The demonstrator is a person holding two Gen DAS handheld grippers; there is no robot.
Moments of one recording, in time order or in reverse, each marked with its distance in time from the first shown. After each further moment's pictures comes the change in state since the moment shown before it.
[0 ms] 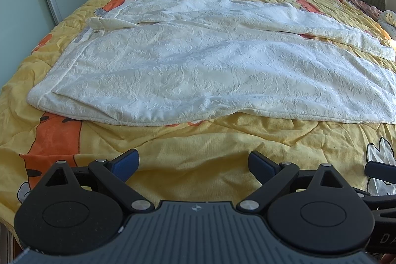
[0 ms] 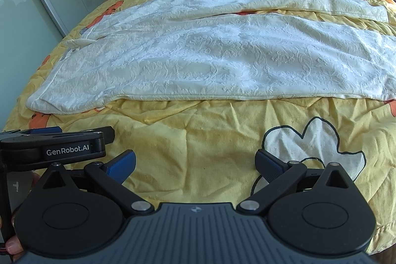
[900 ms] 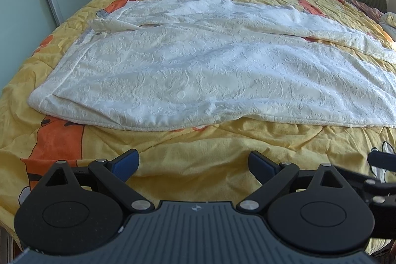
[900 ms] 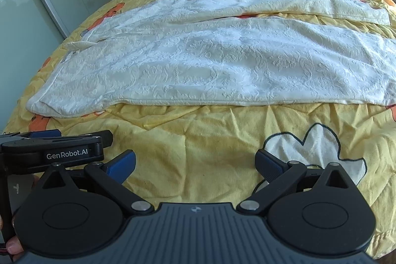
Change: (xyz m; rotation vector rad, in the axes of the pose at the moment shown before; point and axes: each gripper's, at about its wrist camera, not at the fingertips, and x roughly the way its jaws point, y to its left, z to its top) left arm 0.004 0.008 0.006 -0.007 -0.012 -0.008; right arm -0.001 -0.004 0.013 -0.023 -0.044 0.054
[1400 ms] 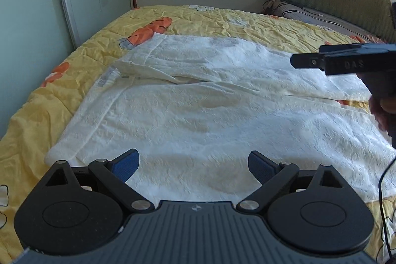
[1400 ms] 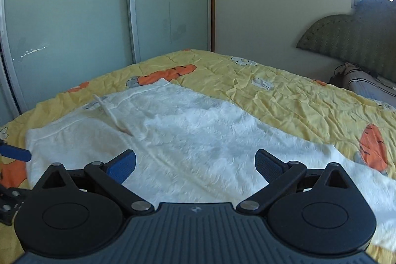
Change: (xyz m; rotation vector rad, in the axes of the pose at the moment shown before) left arm 0.020 0.056 0.077 -0.077 -0.098 0.046; right arm 0.127 0.014 0.216 -0.519 -0.189 0.281
